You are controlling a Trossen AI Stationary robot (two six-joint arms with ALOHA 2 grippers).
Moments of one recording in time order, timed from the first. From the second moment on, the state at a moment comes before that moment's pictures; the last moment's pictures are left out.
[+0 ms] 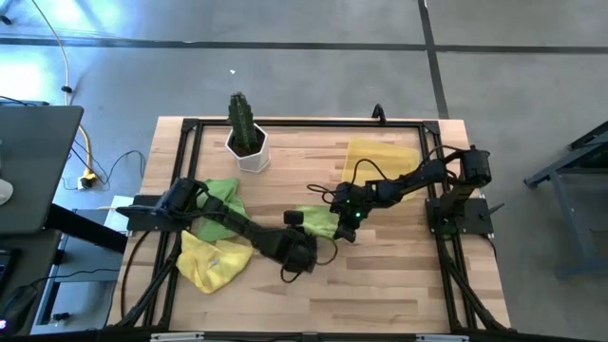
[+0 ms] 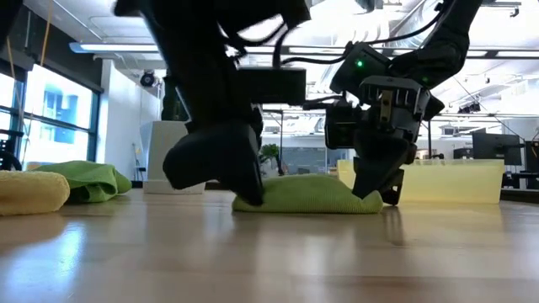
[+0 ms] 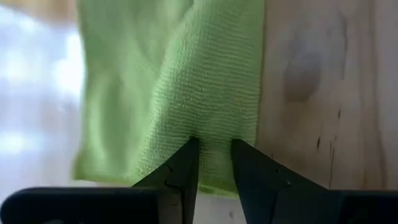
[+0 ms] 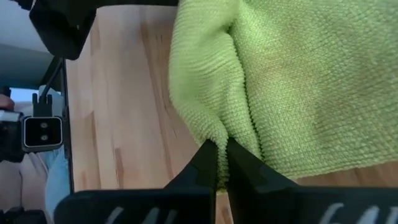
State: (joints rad) left arm -0.25 2.11 1.40 -0.62 -0.54 -0.24; right arm -0.05 1.77 0.70 0.13 -0.55 0.52
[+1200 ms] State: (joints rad) left arm -0.19 2.01 1.40 -0.64 -0.36 -0.19; right arm -0.02 1.77 0.70 0.12 -0.51 0.36
